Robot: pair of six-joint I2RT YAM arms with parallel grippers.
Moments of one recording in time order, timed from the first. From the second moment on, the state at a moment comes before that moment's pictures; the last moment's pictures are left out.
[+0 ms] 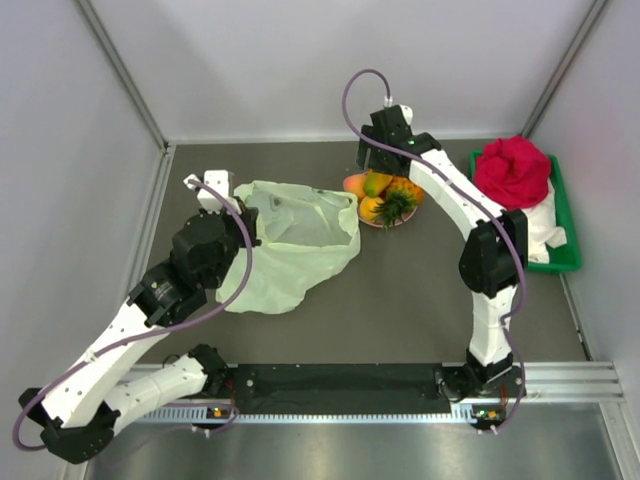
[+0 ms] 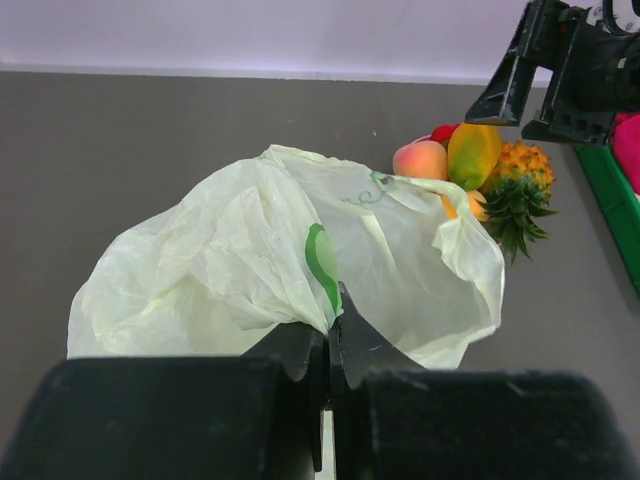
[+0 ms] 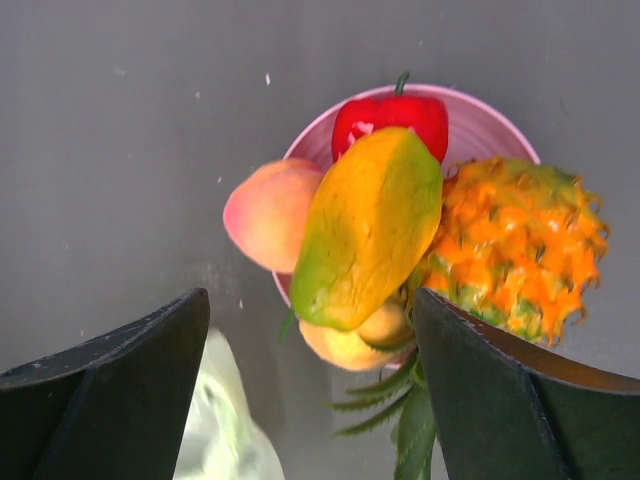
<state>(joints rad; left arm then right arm) -0.74 0.81 1.06 -0.45 -0.52 -0.32 0.47 1.98 1.89 -0.68 0.24 0.52</state>
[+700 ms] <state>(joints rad) -0.74 0.93 1.09 -0.41 -0.45 -0.32 0.40 2.14 2.04 -0.73 0.29 0.51</state>
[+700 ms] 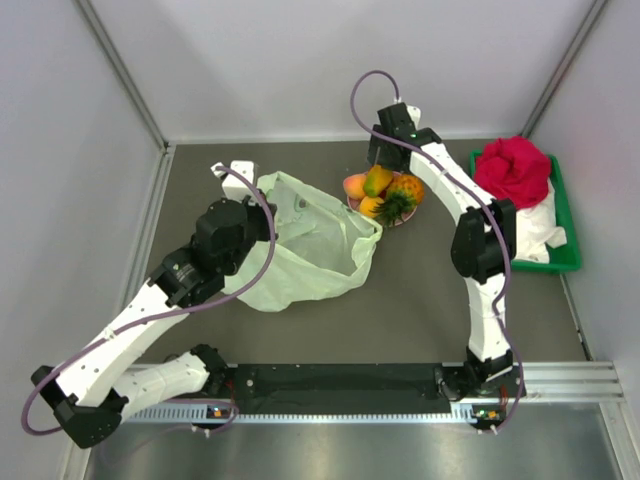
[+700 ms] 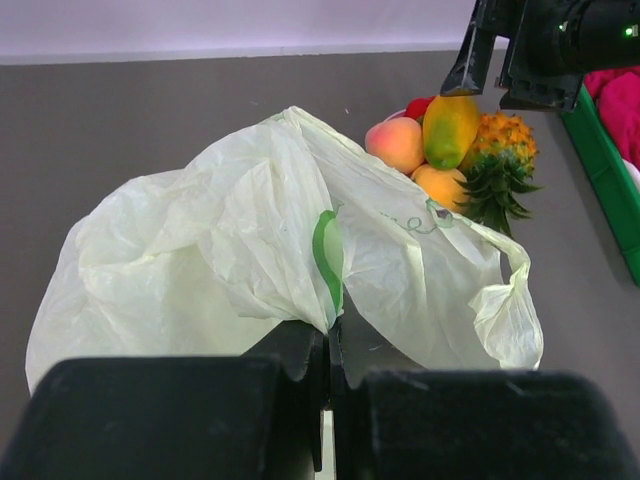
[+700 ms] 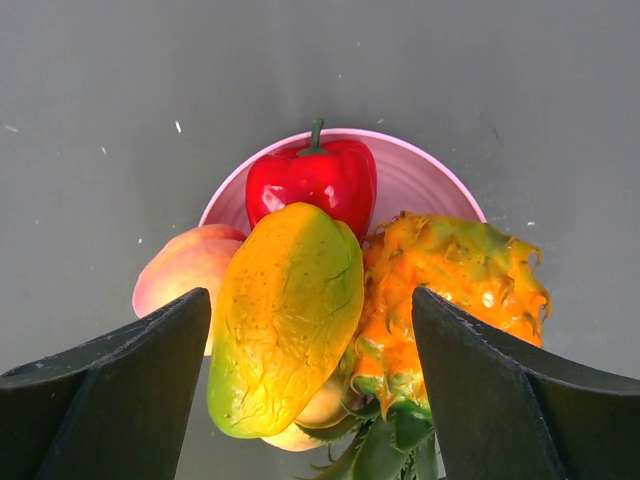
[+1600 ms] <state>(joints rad) -0.74 0.96 1.09 -0.39 -0.40 -0.32 0.40 2.22 2.06 -0.72 0.23 0.51</state>
